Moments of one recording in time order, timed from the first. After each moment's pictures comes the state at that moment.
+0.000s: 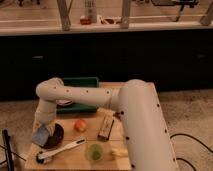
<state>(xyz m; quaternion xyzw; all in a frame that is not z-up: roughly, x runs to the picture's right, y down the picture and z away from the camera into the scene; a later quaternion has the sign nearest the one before) -0.315 0.217 0.728 -0.27 -0.48 -0.52 0.66</state>
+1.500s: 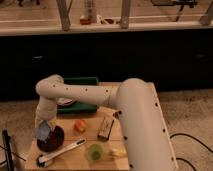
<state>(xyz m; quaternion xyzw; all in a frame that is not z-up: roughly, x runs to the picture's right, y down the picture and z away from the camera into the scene) -0.326 0.201 0.738 -0.25 -0.46 -0.53 0.66</state>
